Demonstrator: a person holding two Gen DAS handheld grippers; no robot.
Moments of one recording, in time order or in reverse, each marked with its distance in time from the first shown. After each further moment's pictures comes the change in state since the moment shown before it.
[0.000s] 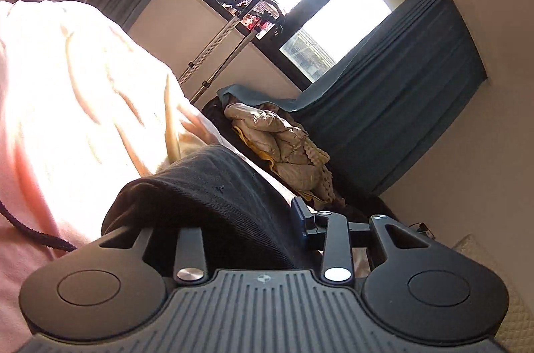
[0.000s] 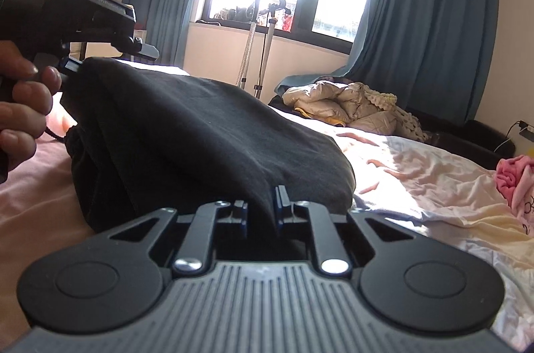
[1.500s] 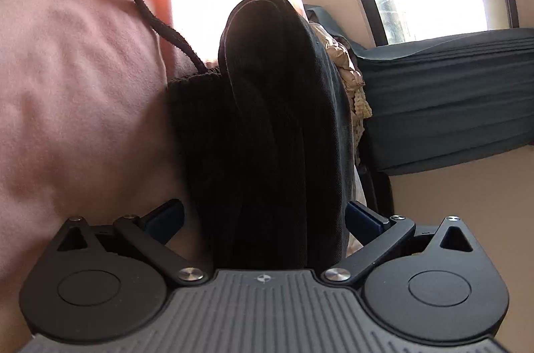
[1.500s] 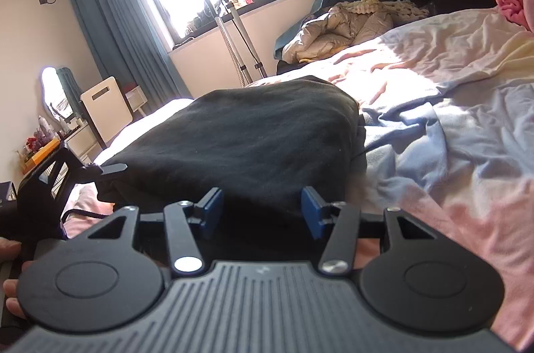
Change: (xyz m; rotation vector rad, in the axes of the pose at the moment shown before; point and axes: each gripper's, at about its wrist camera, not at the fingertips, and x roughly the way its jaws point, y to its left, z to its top) left arm -0.023 0.054 -0.060 -0.523 0.283 0.099; right arm -0.014 -0.062 -0.018 0.626 0.104 0.179
